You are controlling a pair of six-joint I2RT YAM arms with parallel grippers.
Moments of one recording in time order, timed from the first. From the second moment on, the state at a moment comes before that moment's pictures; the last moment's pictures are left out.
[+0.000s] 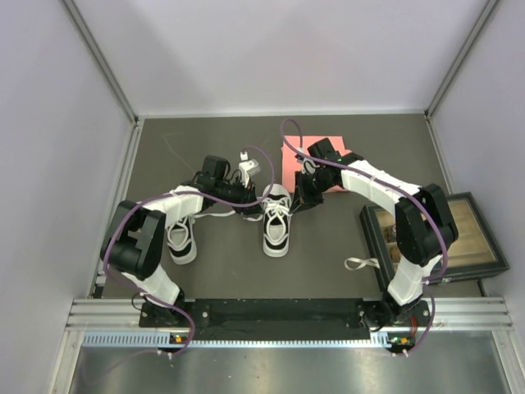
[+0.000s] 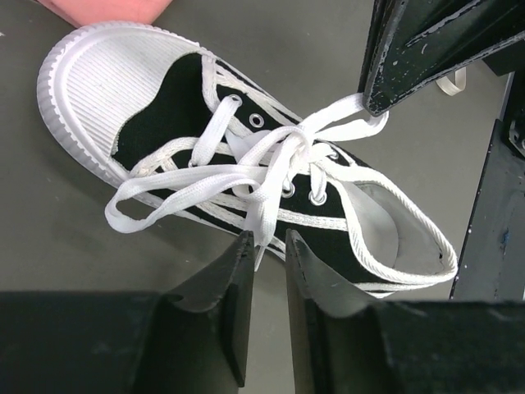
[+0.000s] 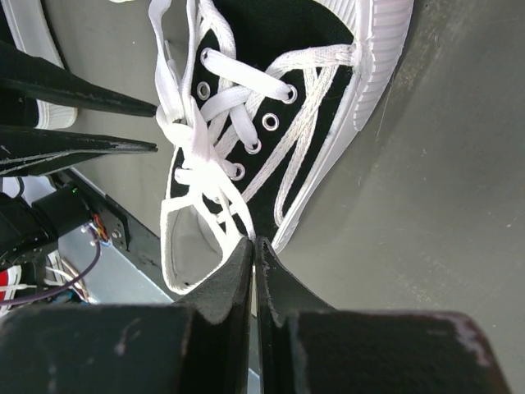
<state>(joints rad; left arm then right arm) -0.36 1.64 0.92 -0.08 0.85 0.12 0.52 1.76 1.29 -0.64 -0.49 0.45</state>
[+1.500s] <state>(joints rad) -0.37 1.70 0.96 -0.13 0.93 0.10 0.52 1.78 1.31 -0.64 -0.50 0.45</state>
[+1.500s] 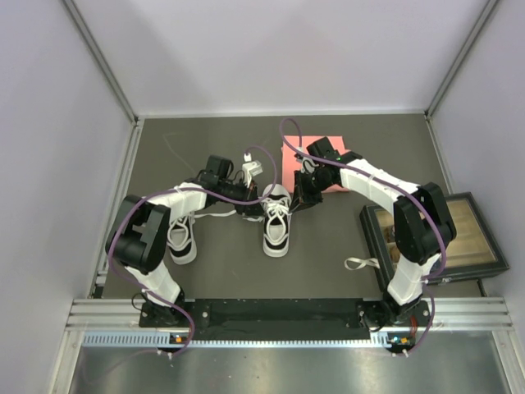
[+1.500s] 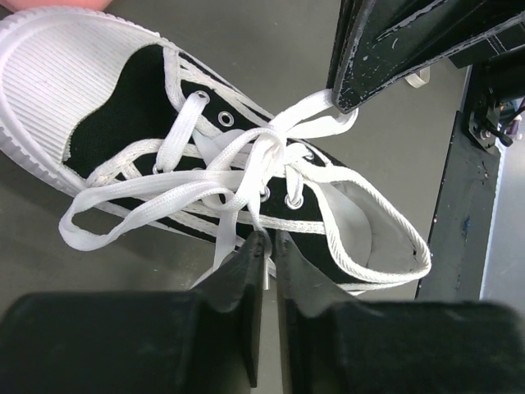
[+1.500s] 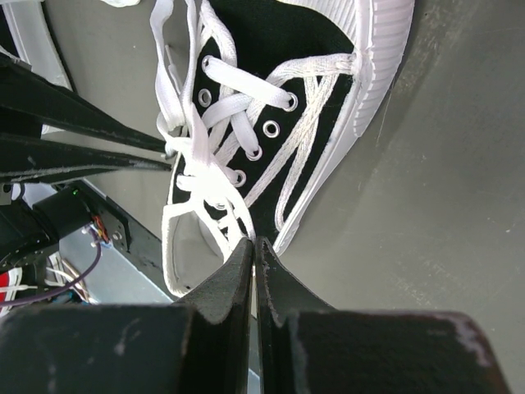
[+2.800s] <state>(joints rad) -0.34 1.58 0.95 -0.33 0.84 0.24 0.52 1.78 1.31 -0.62 -0.50 0.46</state>
